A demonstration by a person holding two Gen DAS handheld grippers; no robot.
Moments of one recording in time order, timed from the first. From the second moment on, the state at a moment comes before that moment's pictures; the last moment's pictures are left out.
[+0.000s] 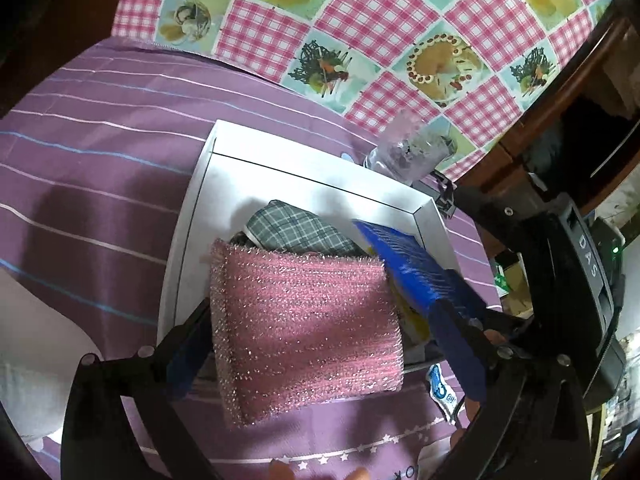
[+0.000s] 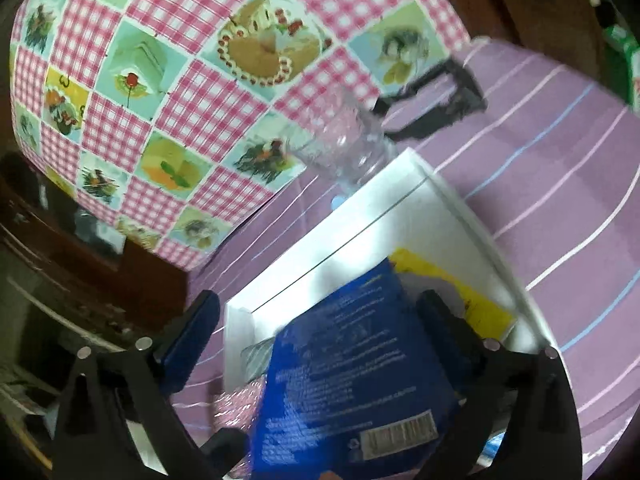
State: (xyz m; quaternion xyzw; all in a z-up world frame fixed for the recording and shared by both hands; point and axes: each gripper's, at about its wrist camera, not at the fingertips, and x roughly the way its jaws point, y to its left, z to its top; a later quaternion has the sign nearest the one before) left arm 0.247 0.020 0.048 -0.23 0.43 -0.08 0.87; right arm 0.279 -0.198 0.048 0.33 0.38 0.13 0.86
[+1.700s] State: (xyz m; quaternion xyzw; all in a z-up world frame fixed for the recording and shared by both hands) left arm 0.238 -0.007 0.065 -0.14 0.48 -0.09 0.86; right arm 0.257 -0.184 0.069 0.18 0.54 0.14 0.81
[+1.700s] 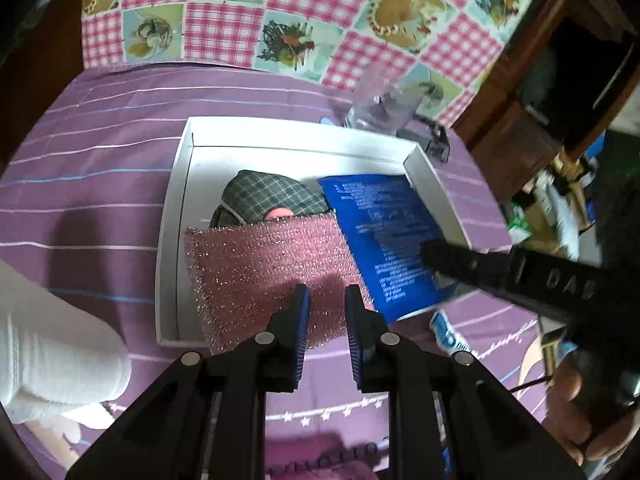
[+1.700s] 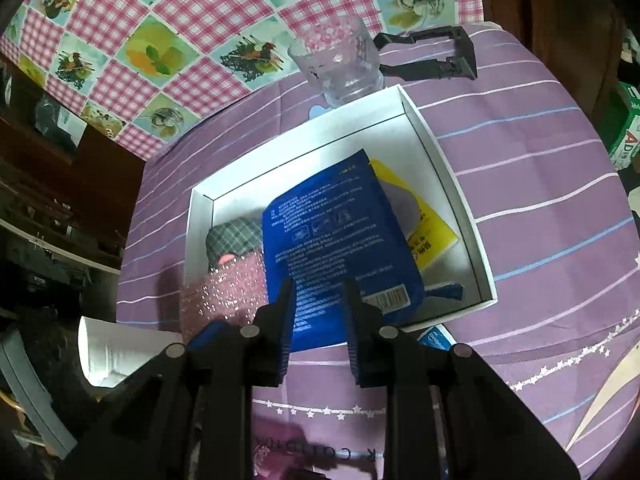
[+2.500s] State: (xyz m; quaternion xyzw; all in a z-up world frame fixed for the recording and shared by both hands) left arm 0.235 -0.008 0.073 -0.09 0.45 -0.02 0.89; right arm 0.259 -0.179 0.059 0.17 0.56 0.15 0.80
